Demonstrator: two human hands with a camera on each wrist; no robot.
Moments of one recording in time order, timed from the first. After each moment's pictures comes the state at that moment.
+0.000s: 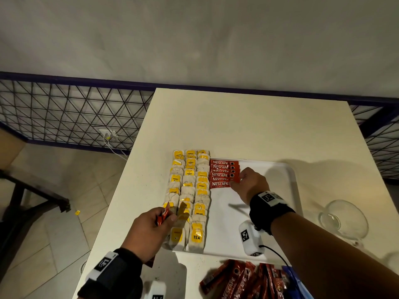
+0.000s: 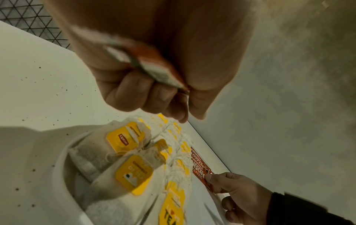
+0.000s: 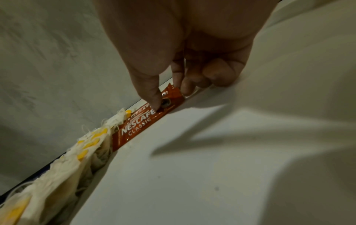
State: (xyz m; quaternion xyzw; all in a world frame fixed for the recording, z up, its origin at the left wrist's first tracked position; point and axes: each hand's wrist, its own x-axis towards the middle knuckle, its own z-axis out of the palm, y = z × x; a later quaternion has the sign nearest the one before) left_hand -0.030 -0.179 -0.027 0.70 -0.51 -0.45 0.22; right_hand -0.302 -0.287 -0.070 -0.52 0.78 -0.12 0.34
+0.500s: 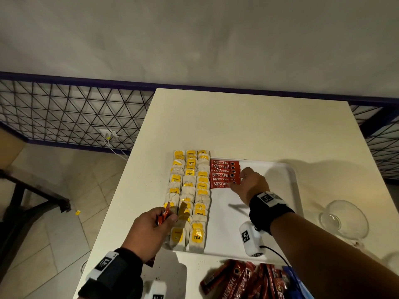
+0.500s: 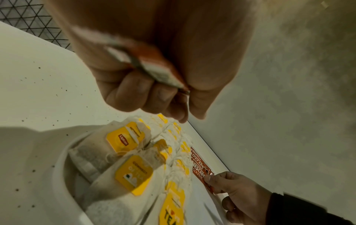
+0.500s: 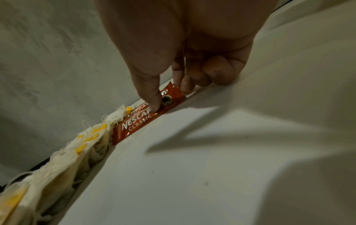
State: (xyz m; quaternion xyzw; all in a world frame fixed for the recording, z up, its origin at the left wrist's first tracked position) left_hand -0.031 -0.179 -0.023 0.70 -0.51 -0.45 0.22; right_hand -0.301 -0.286 -0.068 -0.53 0.77 -0.11 0.34
